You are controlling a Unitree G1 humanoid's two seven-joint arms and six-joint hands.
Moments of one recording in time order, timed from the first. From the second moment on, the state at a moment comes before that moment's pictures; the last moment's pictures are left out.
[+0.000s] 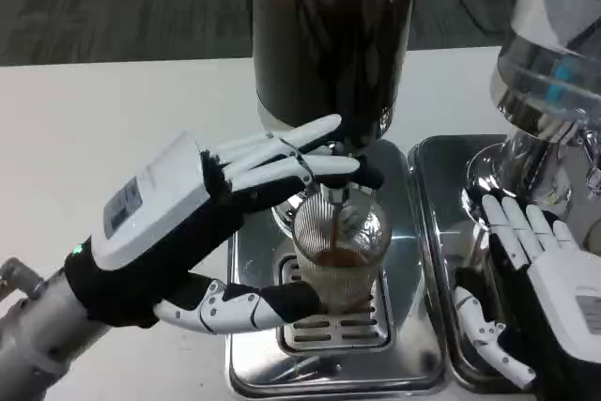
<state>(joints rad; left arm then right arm) -0.13 0.51 -0.03 0.31 0.24 -1.23 -0.23 0.41 -0.36 0.20 -0.27 -0.88 -0.04 -0.26</state>
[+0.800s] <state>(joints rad) -0.09 0.51 -0.03 0.25 0.25 -1.19 -0.21 0.32 -0.32 0.16 -0.34 -0.48 0.03 0.11</state>
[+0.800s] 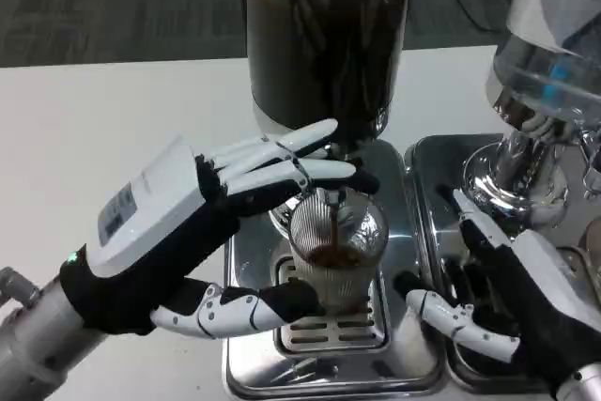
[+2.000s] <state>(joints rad) -0.04 0.53 -0.01 0.18 0.25 -1.15 -0.20 0.20 -0.28 0.25 -0.28 -0.50 0.08 0.15</state>
